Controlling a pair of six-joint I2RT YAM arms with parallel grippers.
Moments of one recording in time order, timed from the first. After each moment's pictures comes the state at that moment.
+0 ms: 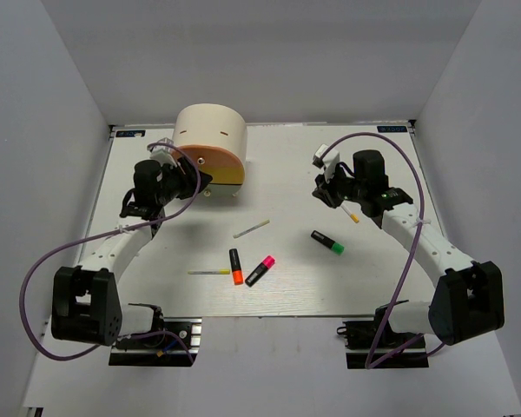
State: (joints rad) left arm -0.13 1.29 0.78 0.20 0.37 -0.56; right arm 0.34 1.30 0.96 -0.25 -0.48 -0.43
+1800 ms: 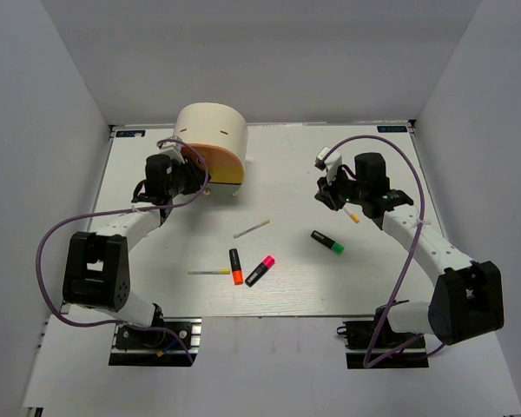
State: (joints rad) left arm -0.14 1.51 0.84 0.26 0.27 -0.45; right arm 0.32 1.30 0.94 -0.24 -0.48 -0.43
